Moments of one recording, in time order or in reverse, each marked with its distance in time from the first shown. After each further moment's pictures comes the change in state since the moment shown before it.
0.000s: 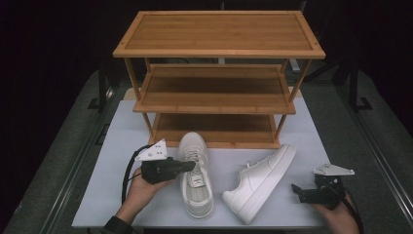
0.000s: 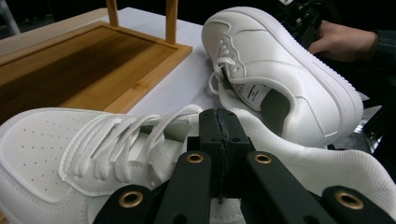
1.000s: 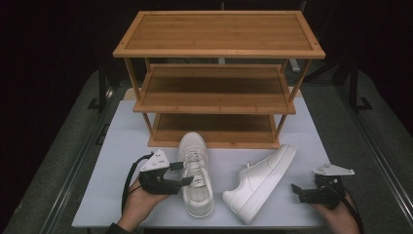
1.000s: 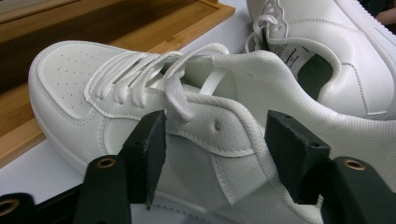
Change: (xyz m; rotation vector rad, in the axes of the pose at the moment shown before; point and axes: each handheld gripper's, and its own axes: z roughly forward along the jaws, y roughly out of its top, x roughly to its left) left arm -0.022 -0.015 -0.002 0.117 0.194 -0.089; right arm 0.000 0.000 0.000 0.000 0.000 0.001
